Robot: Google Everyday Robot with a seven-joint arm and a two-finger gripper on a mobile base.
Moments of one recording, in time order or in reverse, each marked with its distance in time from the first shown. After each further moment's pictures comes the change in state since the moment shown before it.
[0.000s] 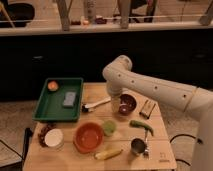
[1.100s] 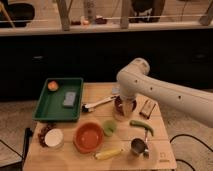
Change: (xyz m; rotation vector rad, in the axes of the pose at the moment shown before) arm 0.050 0.046 -0.038 0.041 0.030 0.065
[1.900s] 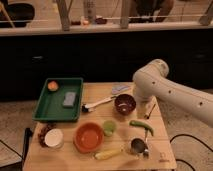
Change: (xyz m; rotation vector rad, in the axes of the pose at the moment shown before) arm 0.051 0.025 -0.016 -0.007 0.034 0.064
